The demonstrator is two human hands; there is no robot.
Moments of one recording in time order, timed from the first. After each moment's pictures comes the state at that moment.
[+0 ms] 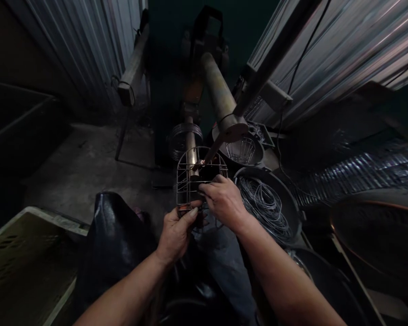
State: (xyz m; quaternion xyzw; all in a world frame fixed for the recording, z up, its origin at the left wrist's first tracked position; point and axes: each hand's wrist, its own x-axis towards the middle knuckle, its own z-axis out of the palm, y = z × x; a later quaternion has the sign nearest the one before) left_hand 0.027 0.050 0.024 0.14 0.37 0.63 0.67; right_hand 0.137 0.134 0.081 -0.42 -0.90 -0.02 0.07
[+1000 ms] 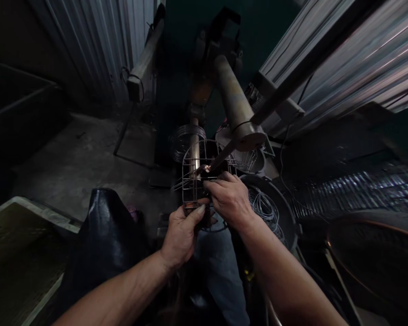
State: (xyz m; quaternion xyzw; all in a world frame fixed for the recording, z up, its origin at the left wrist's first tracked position) left_hand 0.039 0.068 0.038 0.08 0.31 0.66 0.68; right_hand 0.140 0.157 0.086 -0.34 -0.93 -0.09 0.13
